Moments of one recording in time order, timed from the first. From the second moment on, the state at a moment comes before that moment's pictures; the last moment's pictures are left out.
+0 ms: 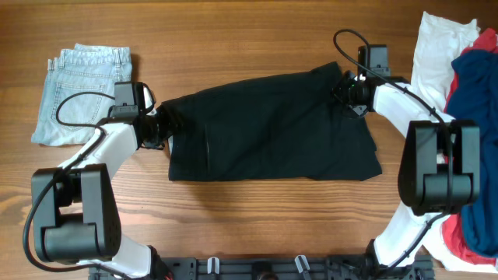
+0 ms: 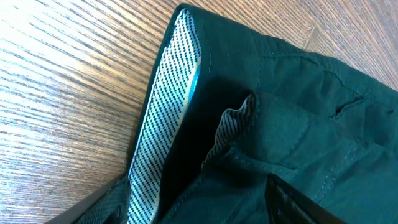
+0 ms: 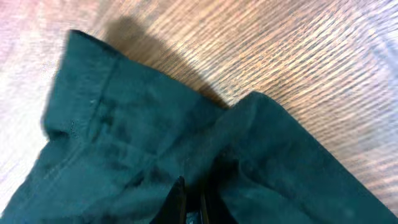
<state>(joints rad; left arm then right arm) 0.05 1.72 0.87 -0.30 0.32 -0.56 0.02 1.97 1.22 -0.36 -0.11 0.73</state>
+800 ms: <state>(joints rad) 0.05 1.72 0.87 -0.31 0.31 -0.55 0.04 1.76 1.22 -0.30 -0.28 0.66</state>
